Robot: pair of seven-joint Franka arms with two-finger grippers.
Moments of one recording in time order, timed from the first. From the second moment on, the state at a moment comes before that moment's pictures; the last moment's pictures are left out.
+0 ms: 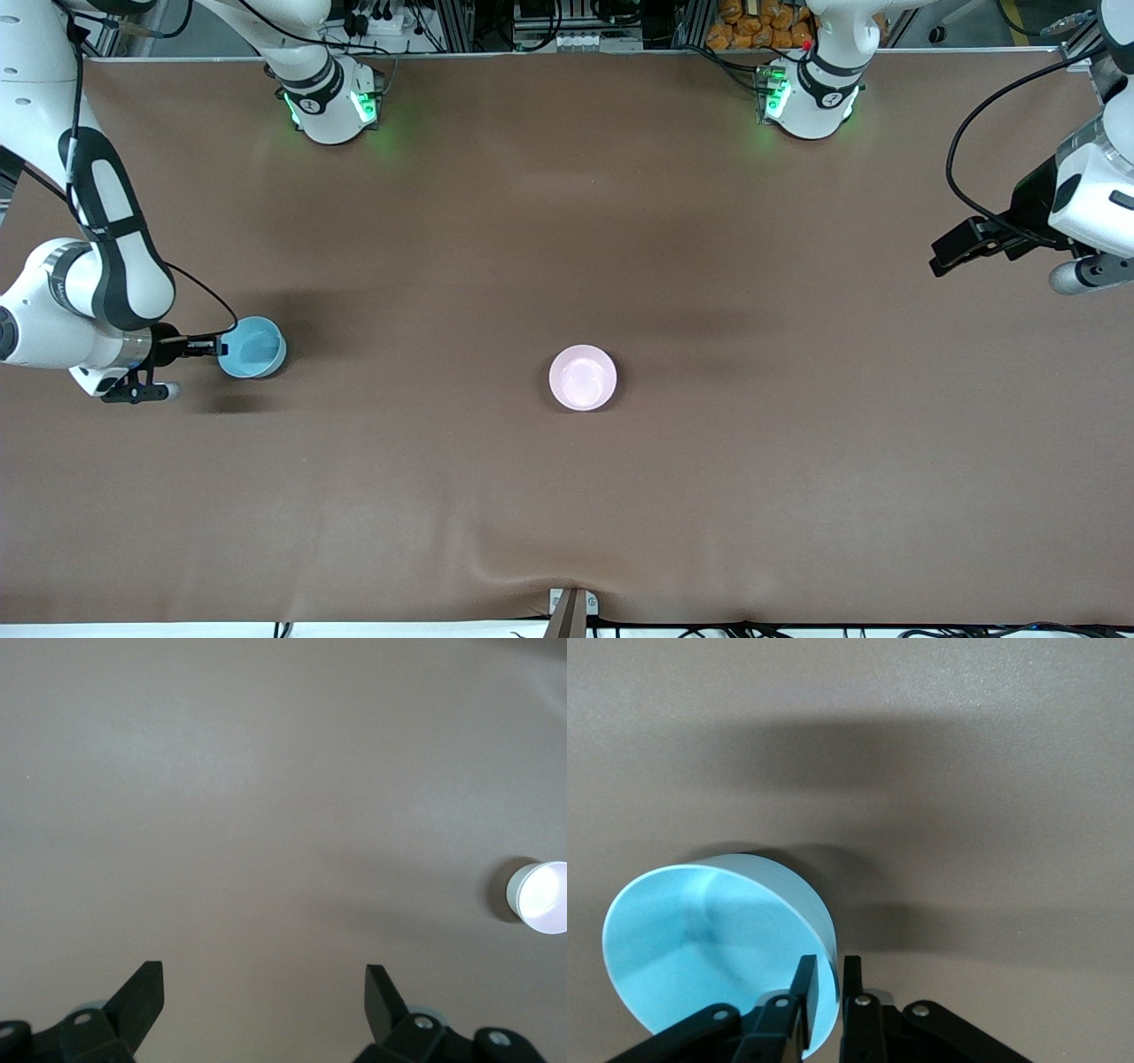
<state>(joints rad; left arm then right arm) 0.13 0.05 -0.25 -1.53 0.01 1.62 -0.35 -0.30 0.55 0.03 -1.86 0.08 2.14 -0.34</state>
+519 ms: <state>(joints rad) 0.14 0.05 -0.24 -1.51 0.01 1.62 -0.35 -0.29 0.54 0.04 -1.84 0.10 2.08 -0.35</state>
